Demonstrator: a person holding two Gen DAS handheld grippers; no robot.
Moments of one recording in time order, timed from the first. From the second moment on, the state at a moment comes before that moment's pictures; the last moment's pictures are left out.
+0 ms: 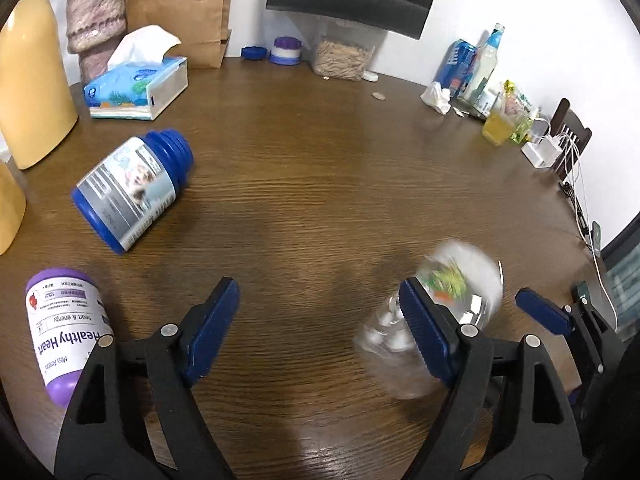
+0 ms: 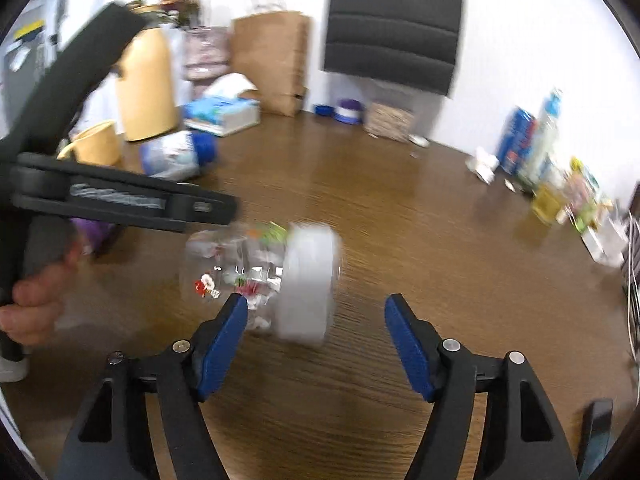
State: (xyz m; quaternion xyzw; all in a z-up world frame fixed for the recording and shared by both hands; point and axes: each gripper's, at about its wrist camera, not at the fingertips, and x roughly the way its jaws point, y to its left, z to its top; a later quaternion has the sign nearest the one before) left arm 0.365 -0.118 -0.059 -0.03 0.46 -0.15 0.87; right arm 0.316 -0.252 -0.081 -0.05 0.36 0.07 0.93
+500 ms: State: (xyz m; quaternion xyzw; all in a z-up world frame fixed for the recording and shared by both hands) left arm 0.370 -0.172 -0.049 -0.01 0.48 -0.24 0.84; right arm 0.332 -0.316 -0.090 0.08 0.38 0.01 0.92
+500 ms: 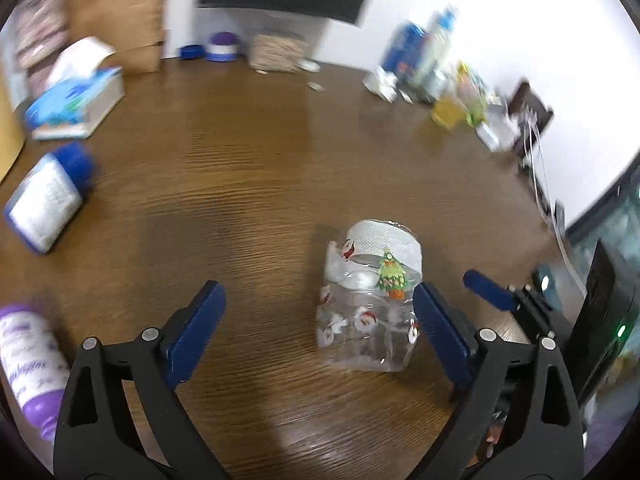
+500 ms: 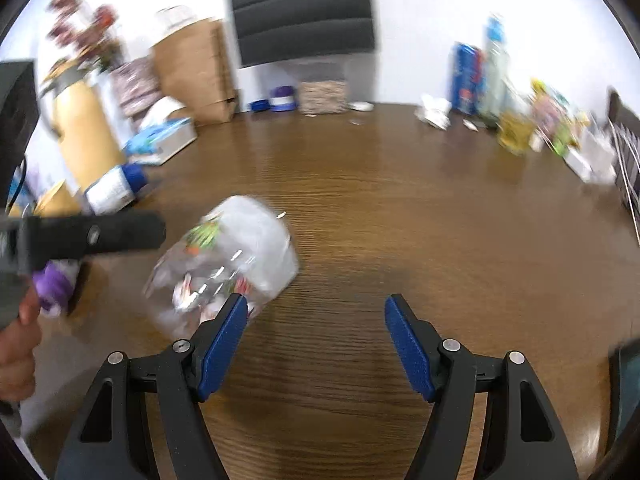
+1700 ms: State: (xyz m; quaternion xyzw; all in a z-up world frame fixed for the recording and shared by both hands) left arm 0.390 -0.105 -0.078 -0.13 0.51 -0.19 0.83; right arm 0.373 -0.288 -0.053 0.17 0.39 0.14 0.89
